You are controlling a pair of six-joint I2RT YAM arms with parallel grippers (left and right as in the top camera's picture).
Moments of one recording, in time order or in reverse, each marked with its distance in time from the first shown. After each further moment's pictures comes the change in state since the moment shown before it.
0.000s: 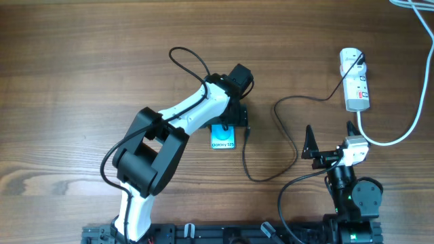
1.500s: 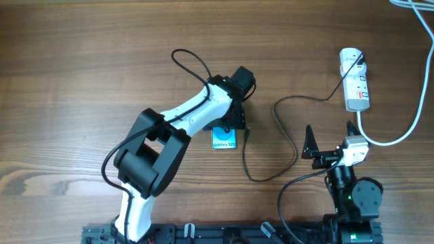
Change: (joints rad) left arm -0.019 0.000 -0.001 -0.024 0.003 -0.018; right arm 0.000 0.000 0.000 0.000 0.000 0.000
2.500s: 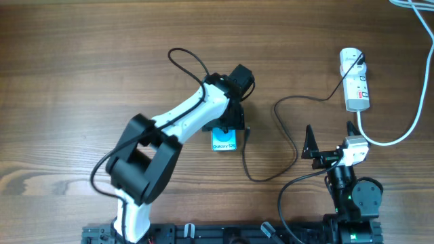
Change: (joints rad) left arm 0.000 -0.081 0.000 -0.065 0.039 0.000; right arm 0.000 0.000 0.000 0.000 0.000 0.000
